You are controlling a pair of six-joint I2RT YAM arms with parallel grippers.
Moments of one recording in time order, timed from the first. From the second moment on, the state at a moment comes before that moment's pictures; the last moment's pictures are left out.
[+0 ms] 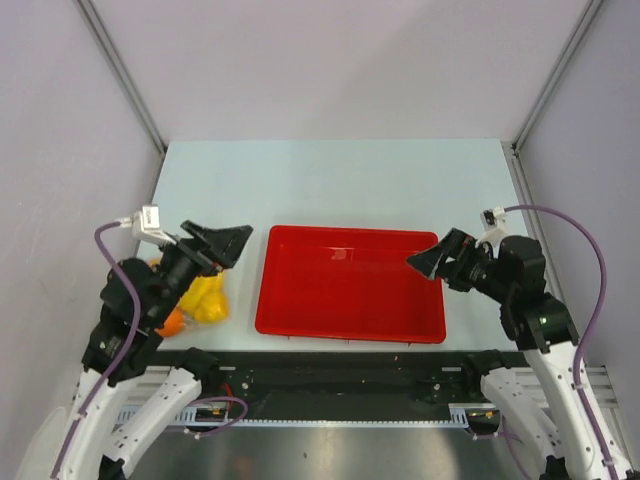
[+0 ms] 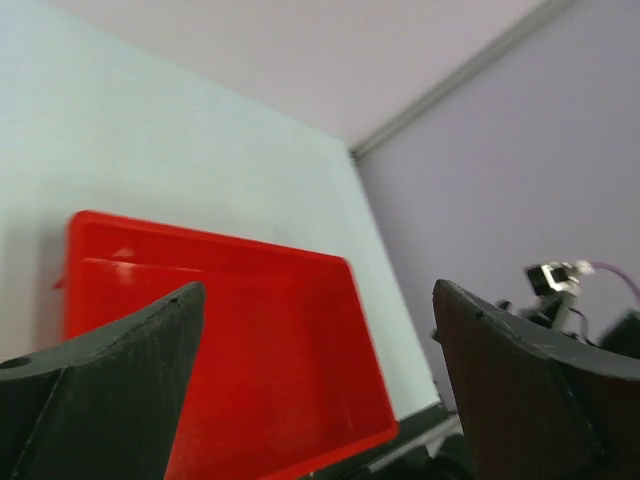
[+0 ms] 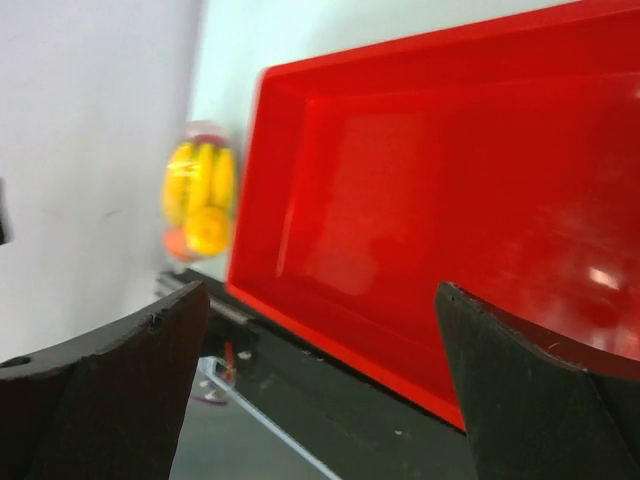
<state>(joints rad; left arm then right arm) -0.45 0.44 0.88 -0.42 0.02 -0.79 0.24 0.57 0.81 -0.62 -0.41 0.72</state>
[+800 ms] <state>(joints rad) 0.19 0.94 1.01 -0.86 -0.26 -0.72 0.46 1.04 1.07 -0.84 -0.39 0.50</state>
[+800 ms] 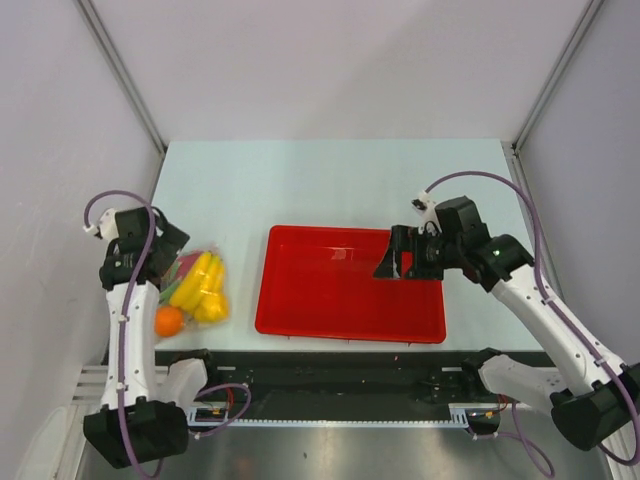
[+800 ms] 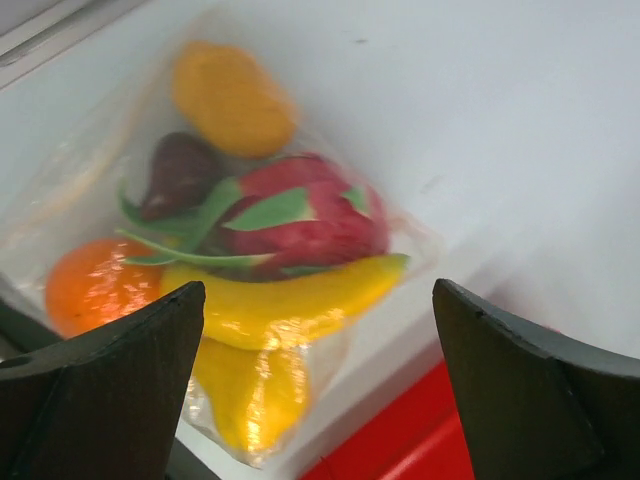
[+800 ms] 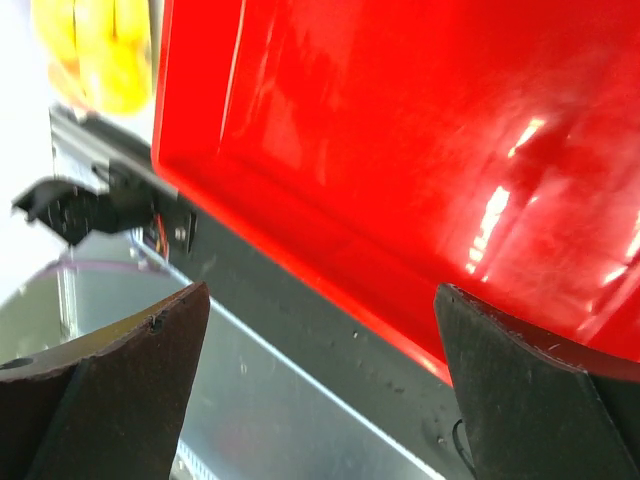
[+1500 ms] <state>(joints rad) 0.26 1.00 0.57 -0.48 -0.11 -1.09 0.52 1.09 1.11 -0.86 -0.39 0.45</state>
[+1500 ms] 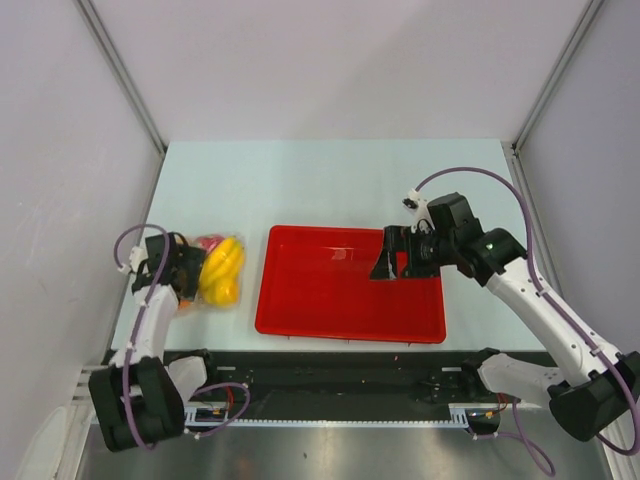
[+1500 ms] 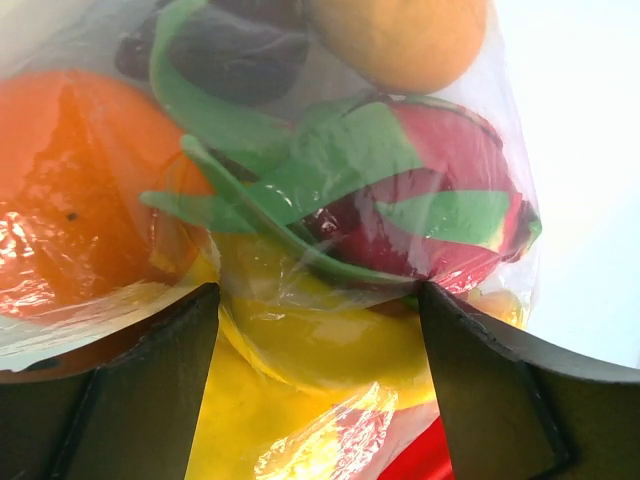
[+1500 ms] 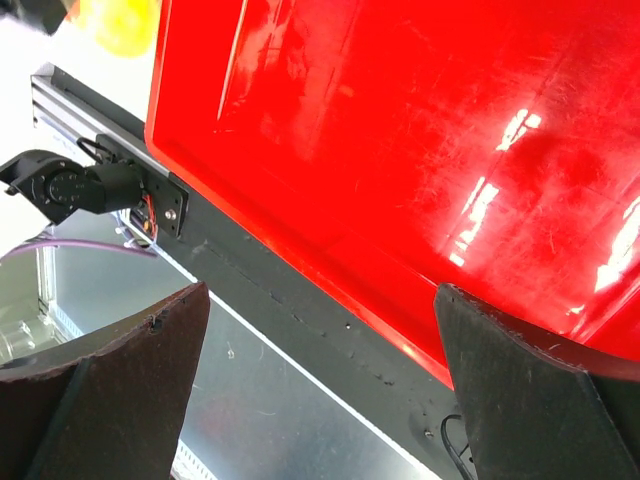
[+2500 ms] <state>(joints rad) 0.63 1.28 0.72 -0.17 0.55 -0.64 0.59 1.25 1.20 -0.79 -0.52 0.40</state>
